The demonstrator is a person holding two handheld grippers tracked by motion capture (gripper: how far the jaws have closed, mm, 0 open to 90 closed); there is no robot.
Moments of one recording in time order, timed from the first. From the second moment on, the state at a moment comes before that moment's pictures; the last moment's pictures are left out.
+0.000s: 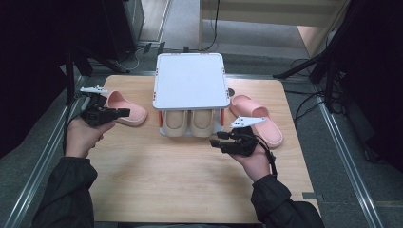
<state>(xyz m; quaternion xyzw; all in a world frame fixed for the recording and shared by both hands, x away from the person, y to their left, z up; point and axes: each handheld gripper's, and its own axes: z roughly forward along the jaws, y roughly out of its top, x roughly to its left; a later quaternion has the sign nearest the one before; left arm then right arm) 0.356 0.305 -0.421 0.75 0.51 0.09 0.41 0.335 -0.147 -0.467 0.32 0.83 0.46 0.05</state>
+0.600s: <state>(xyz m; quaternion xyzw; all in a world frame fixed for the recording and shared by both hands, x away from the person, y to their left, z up) 0.392 0.329 -0.460 0.73 0.56 0.10 0.38 0.328 -0.154 -0.470 0.33 0.83 0.45 0.06</state>
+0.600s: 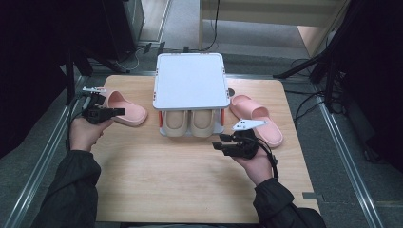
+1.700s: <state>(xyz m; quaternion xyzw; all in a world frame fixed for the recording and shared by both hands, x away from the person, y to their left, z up) 0.438 0.350 -0.506 0.70 0.62 0.10 0.34 0.307 -0.175 -0.478 0.36 0.82 0.44 0.07</state>
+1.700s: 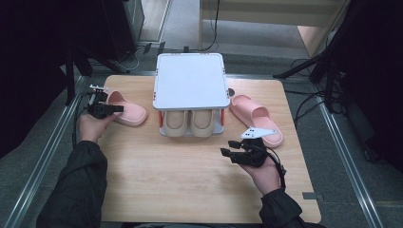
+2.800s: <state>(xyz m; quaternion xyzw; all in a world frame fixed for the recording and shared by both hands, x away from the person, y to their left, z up) 0.404 0.387 -0.508 0.69 0.64 0.11 0.34 0.320 -0.156 -0.477 0.33 0.84 0.44 0.06</state>
